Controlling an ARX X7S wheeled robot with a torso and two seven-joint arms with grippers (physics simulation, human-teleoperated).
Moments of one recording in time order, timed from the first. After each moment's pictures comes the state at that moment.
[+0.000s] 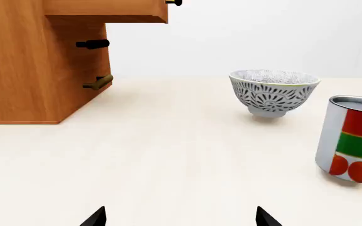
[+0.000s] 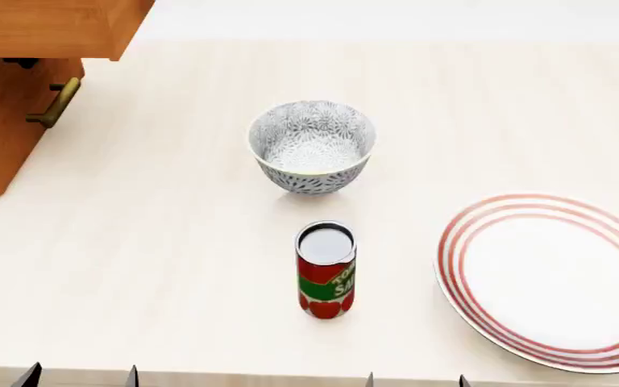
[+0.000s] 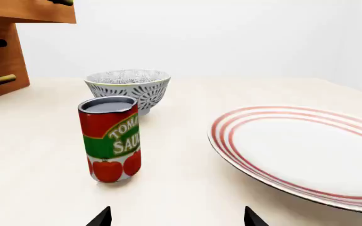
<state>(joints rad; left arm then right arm) 0.00 0.00 0.00 0.00 0.00 0.00 0.00 0.00 0.00 0.00 0.00 0.00 0.00 0.00</state>
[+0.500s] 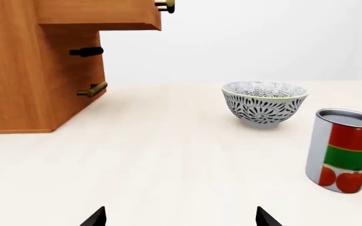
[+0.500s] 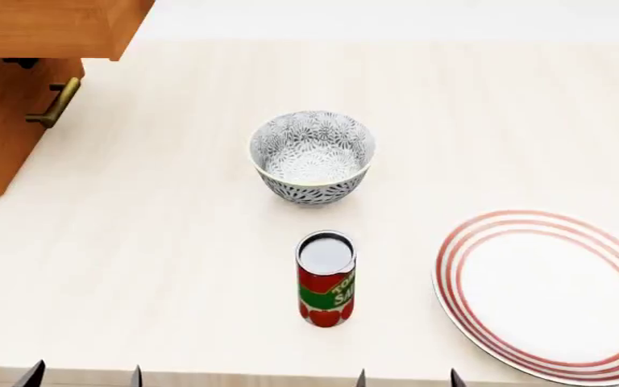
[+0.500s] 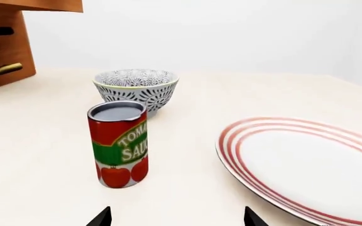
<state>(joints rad) 0.00 -0.05 0.06 -0.02 -0.04 0.05 -0.04 0.02 0.05 -0.07 -0.04 0.04 0.10 0.04</state>
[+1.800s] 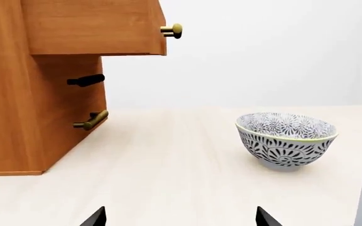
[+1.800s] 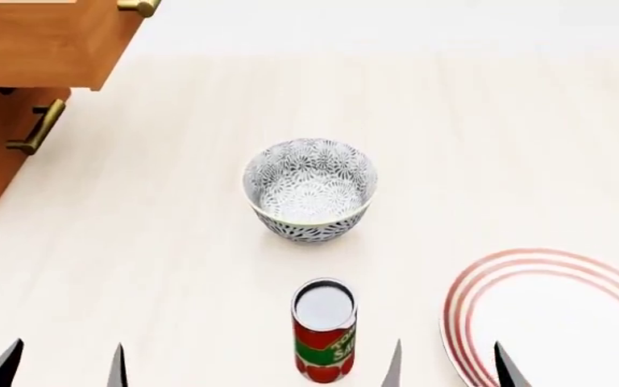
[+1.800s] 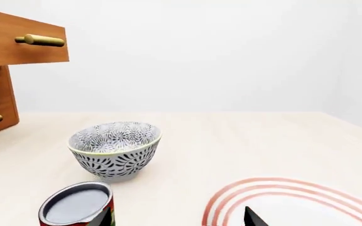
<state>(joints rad) -0.01 -0.14 0.12 0.05 -0.11 0.06 -0.12 -0.02 0.18 -0.06 -0.25 0.17 0.12 0.10</state>
